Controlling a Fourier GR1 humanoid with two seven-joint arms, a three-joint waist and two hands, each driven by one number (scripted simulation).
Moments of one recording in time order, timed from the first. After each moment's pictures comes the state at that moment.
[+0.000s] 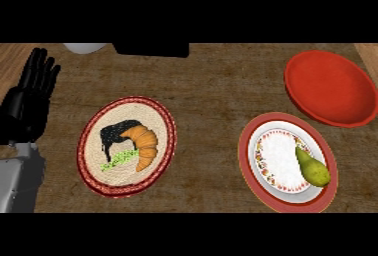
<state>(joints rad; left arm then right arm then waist) -0.31 0.28 0.18 -1.48 0.13 0.02 0.00 -1.00 -0.98 -0.24 -0.34 0.80 0.44 -0.82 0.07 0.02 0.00</state>
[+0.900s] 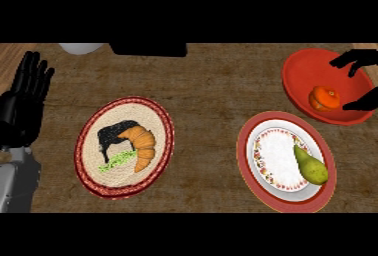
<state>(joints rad) -0.28 0.29 0.20 -1.50 0.14 0.01 -0.01 -1.01 -0.69 -0.21 -0.16 0.83 0.28 -0.69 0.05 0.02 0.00</state>
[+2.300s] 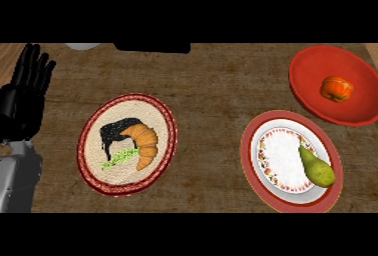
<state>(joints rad) -0.32 0.29 0.20 -1.49 0.14 0.00 -0.01 -0.91 -0.95 -0.65 -0.07 0.40 0.46 -0.64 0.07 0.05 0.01</state>
